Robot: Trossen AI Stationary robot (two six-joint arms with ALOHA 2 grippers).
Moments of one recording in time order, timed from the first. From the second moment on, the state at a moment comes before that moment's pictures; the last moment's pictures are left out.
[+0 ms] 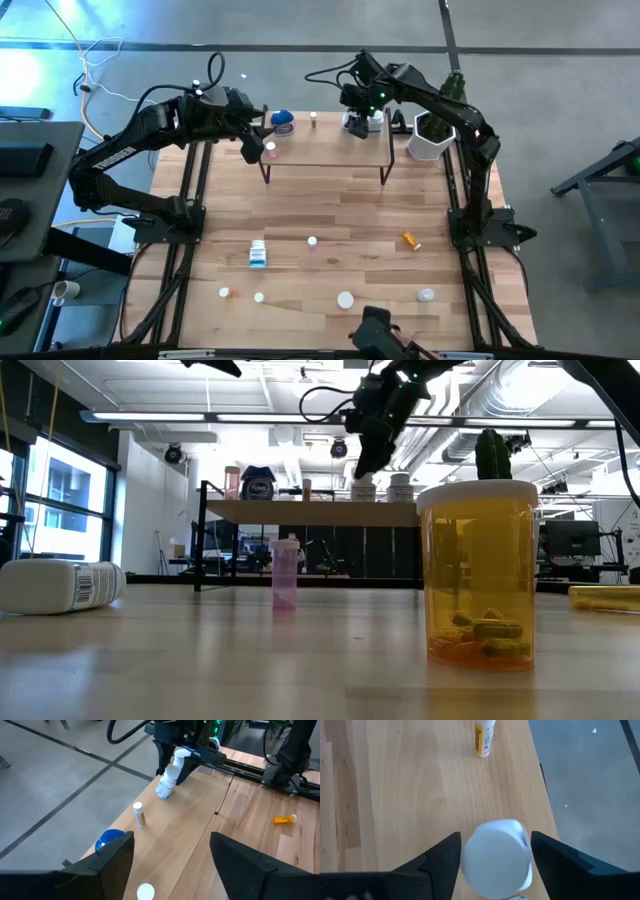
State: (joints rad) left arm 0.49 1.19 1.53 -0.90 -0.19 -0.06; right arm -0.67 1.95 2.01 -1.10 -0.21 -0.45
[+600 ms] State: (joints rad) left arm 0.49 1.19 1.53 -0.91 -0.19 -0.05; right arm -0.69 1.95 2.03 -1.02 -0.22 -0.44
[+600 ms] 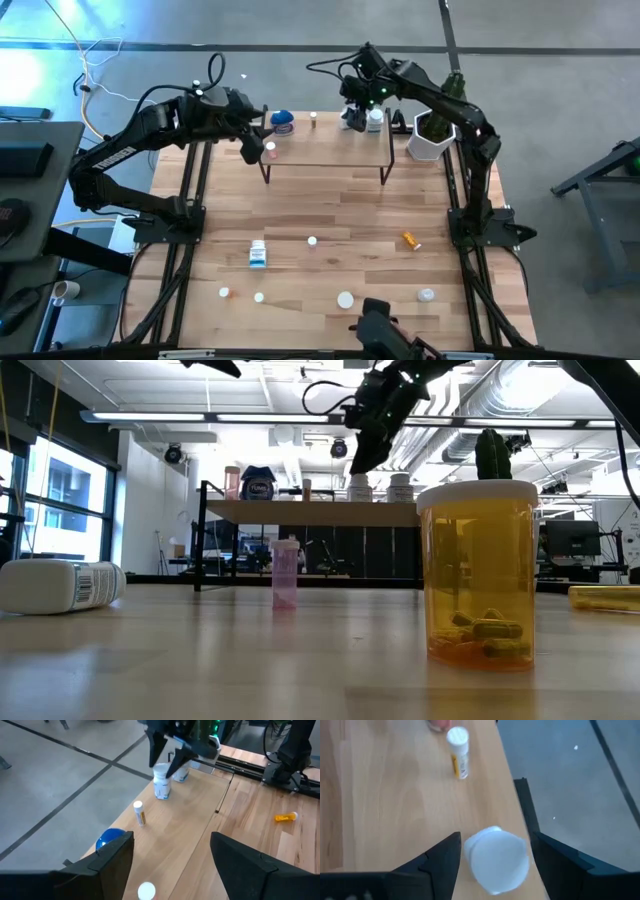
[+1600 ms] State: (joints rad) left arm 0.26 1.17 1.53 -1.42 -0.08 -0.03; right arm -0.62 1.95 2.24 -1.06 -0.15 -0.20
